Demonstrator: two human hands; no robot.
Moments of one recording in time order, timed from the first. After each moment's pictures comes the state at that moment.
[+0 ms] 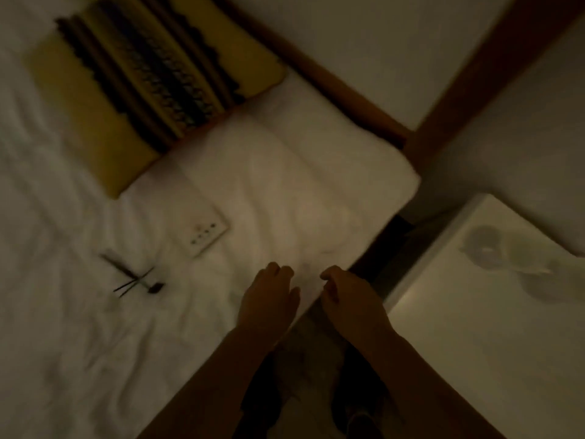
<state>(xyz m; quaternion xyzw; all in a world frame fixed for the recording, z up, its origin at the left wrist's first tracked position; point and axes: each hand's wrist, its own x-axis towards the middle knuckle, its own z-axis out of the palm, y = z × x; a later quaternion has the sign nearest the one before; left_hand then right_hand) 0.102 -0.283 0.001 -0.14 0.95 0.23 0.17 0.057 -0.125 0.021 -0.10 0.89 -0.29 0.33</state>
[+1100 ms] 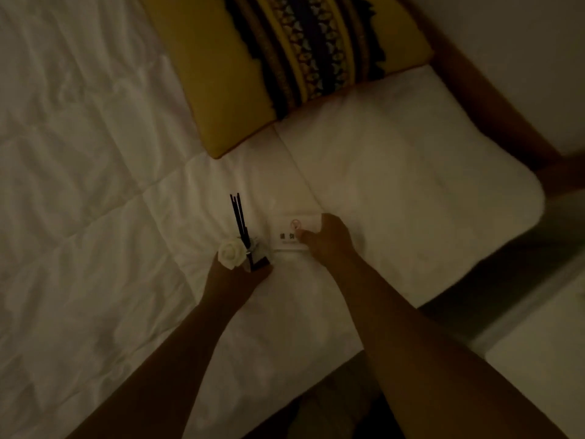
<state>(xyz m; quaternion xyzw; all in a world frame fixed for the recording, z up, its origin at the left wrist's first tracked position) 0.175 -0.503 -0.065 -0.37 0.82 0.44 0.03 0.030 -0.375 -0.042 0.01 0.86 -0.37 0.36</state>
